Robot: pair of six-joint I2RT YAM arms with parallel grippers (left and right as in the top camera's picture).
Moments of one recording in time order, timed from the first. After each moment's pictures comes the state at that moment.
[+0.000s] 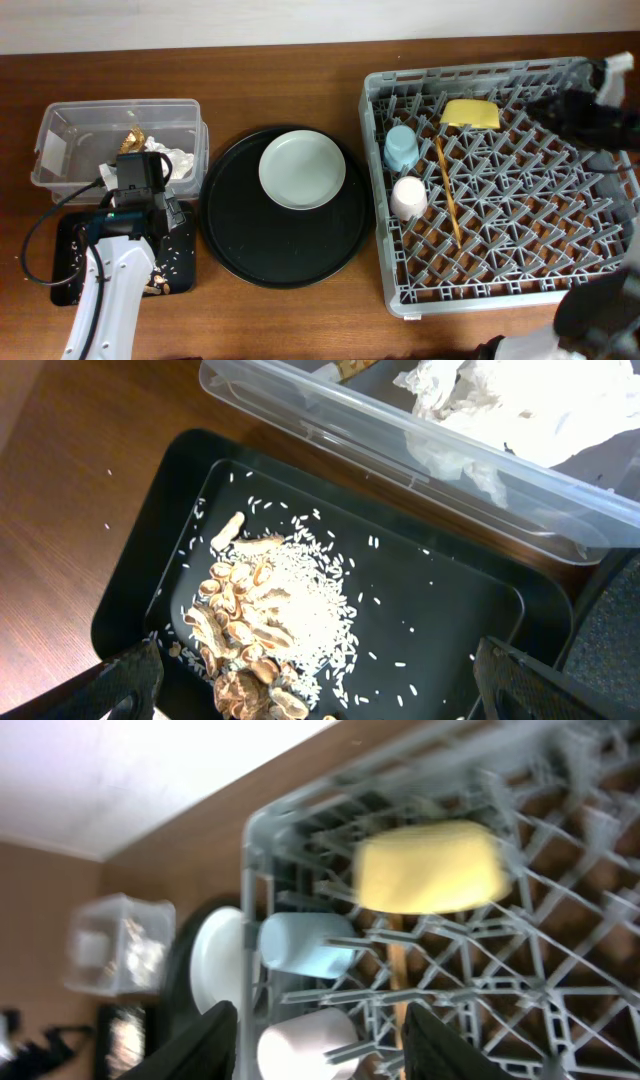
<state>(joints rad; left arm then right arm) 0.08 1.31 0.93 -0.76 -0.50 -0.27 -0.49 1.69 1.68 -1.11 -0.79 -0.11</state>
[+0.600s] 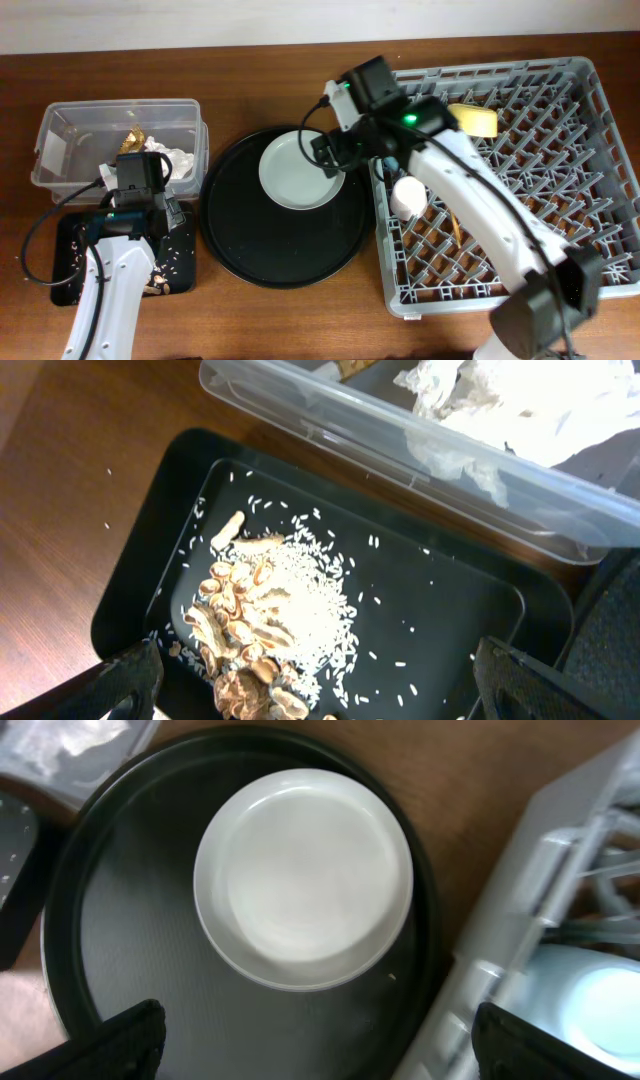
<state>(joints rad) 0.08 1.31 0.93 -0.76 -0.50 -0.27 0.49 1.81 1.68 -0.93 -0.14 0.04</state>
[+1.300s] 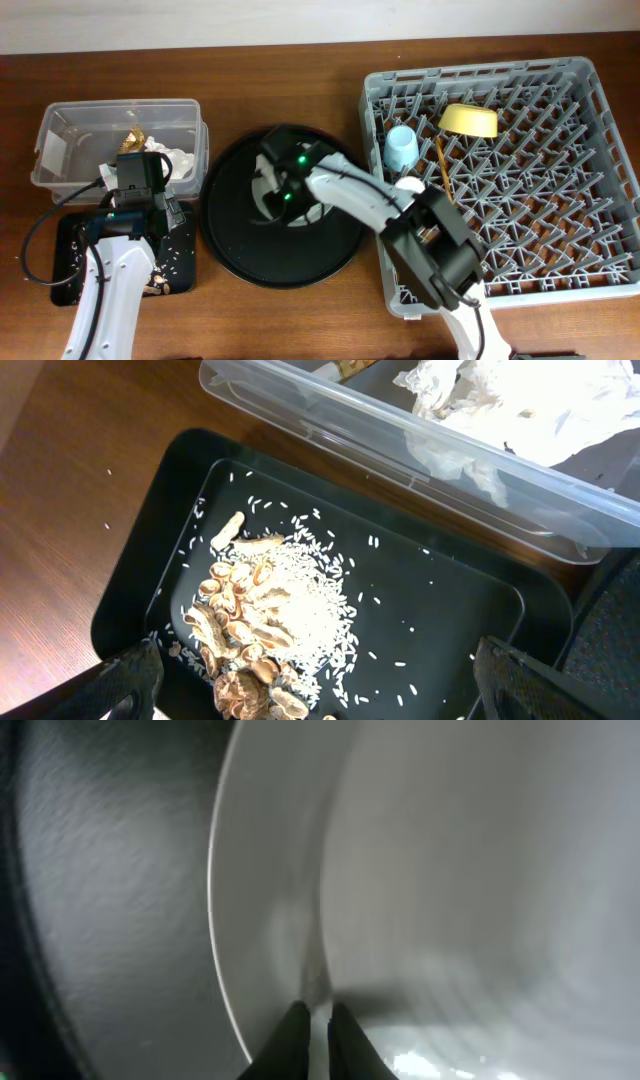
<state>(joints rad) 0.08 1.31 0.93 -0.76 -0.50 -0.27 0.75 2.24 1.68 -0.78 -0.29 0.16</state>
